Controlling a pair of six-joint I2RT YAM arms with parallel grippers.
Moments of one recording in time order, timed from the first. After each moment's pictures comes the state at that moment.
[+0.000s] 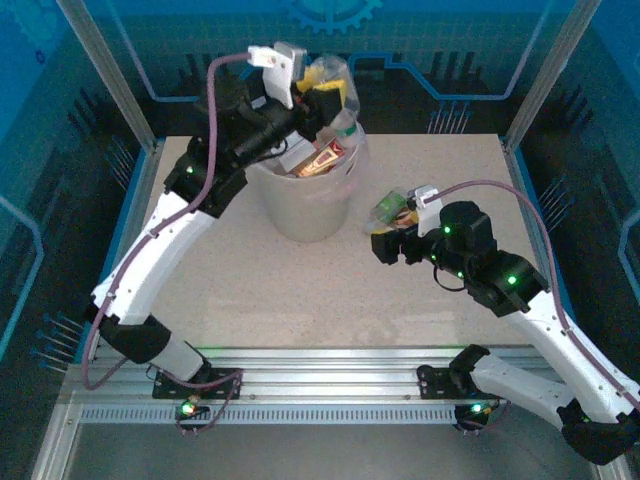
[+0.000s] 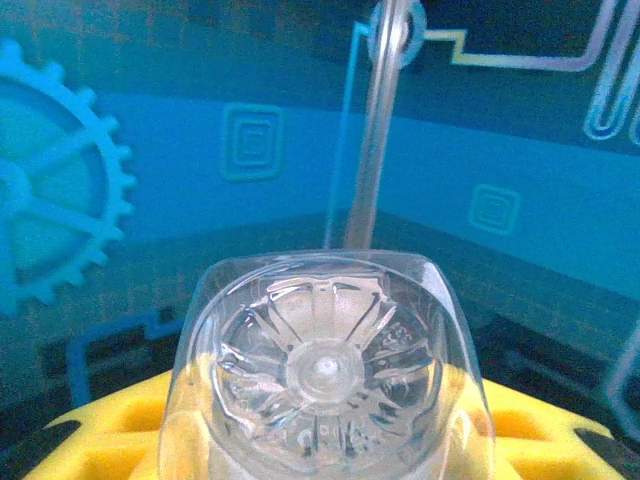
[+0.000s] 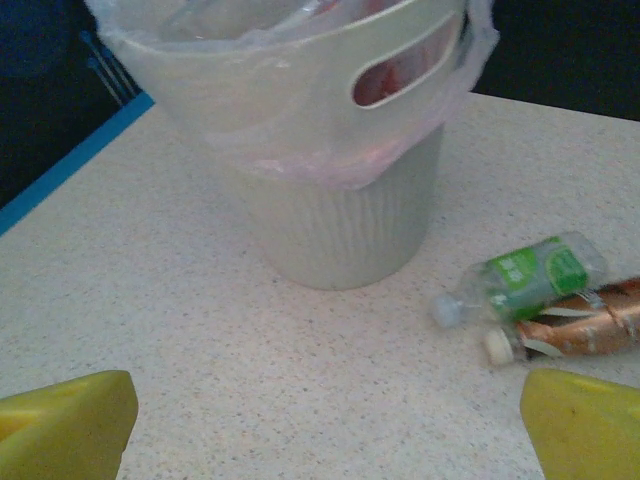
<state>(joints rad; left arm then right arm) -0.59 1.57 2.02 -0.32 0.12 -0.12 0.62 0.88 1.09 -0.70 0.05 0.20</state>
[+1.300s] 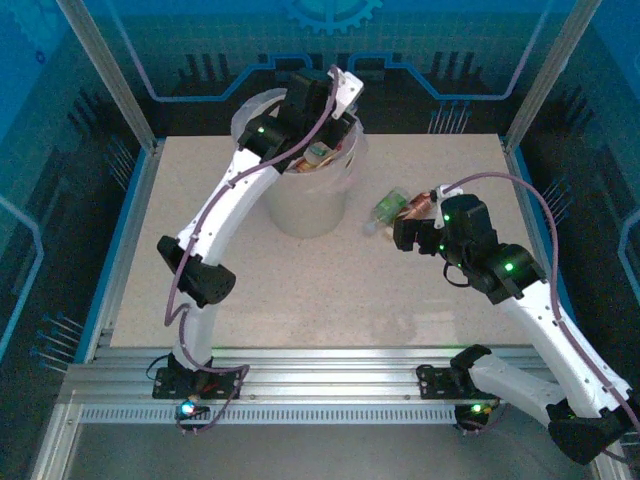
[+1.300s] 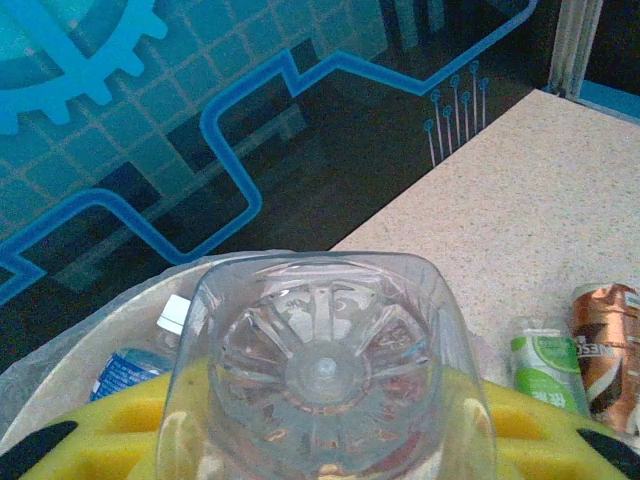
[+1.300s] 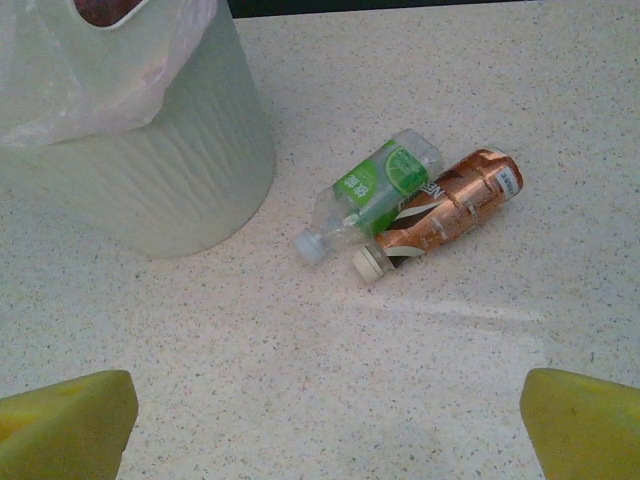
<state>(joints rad) -0.58 2.07 2.49 -0.87 -0.19 0.24 0.48 0.93 1.10 -0.84 0.18 0.35</state>
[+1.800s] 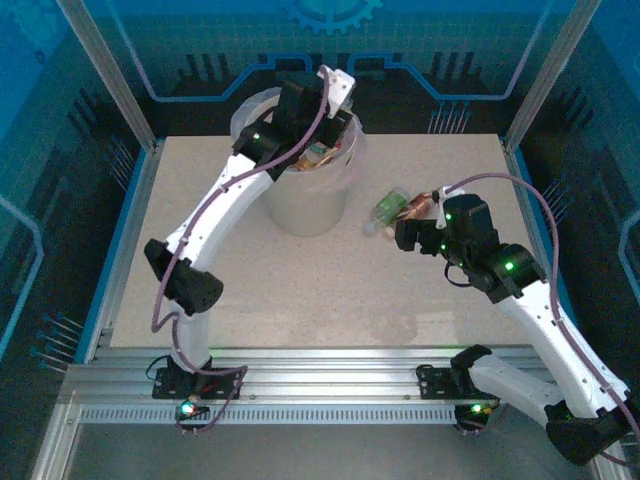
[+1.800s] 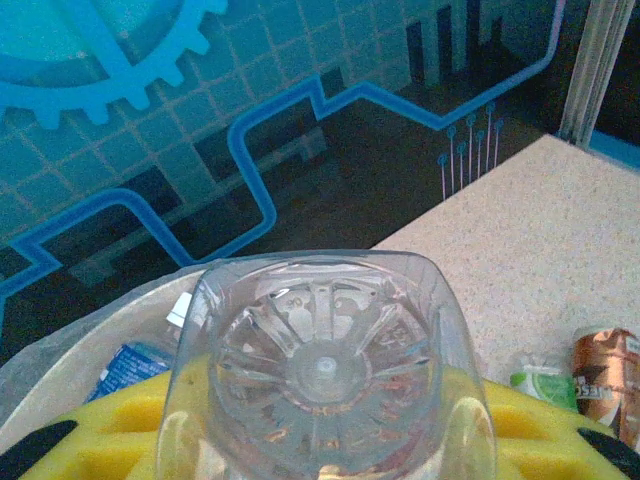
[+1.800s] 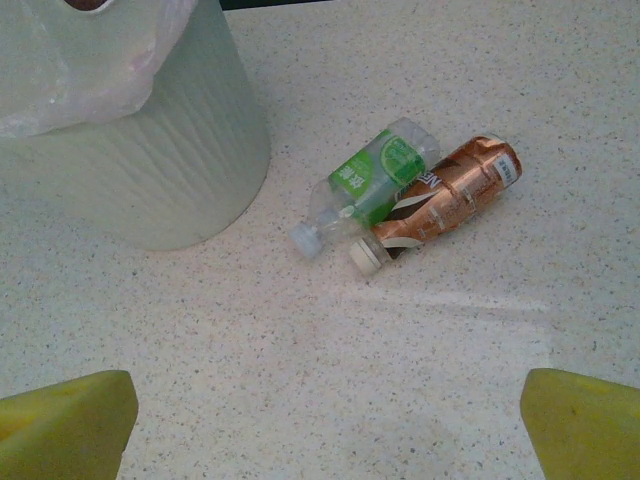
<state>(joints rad) -0.57 1.92 2.23 -0.65 -0.21 0.16 0.45 0.93 1.09 -0.84 0.15 0.36</state>
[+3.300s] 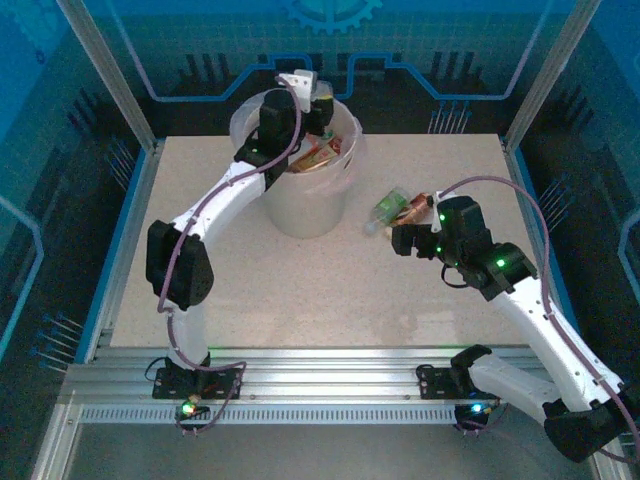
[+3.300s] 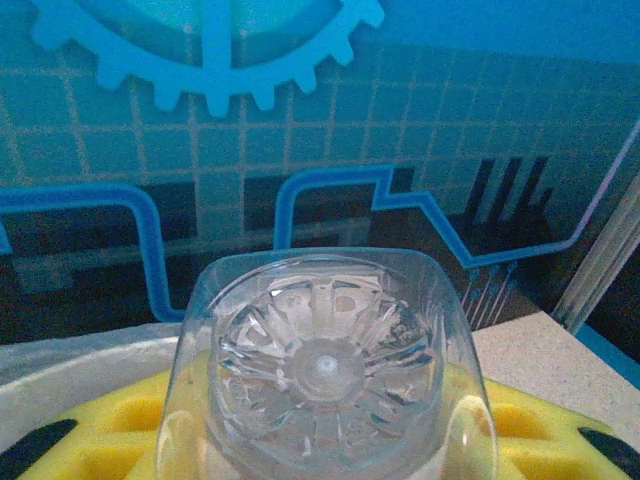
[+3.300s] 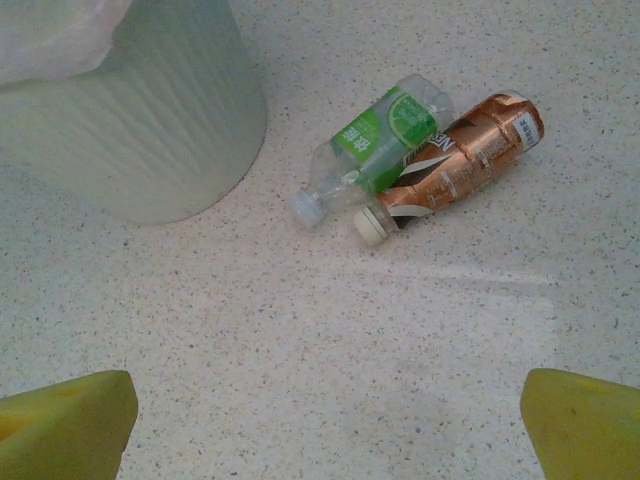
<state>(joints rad) -0.41 1.94 1.81 0.03 -0.06 -0.14 0.44 0.95 1.04 -0.83 0.12 0.36</state>
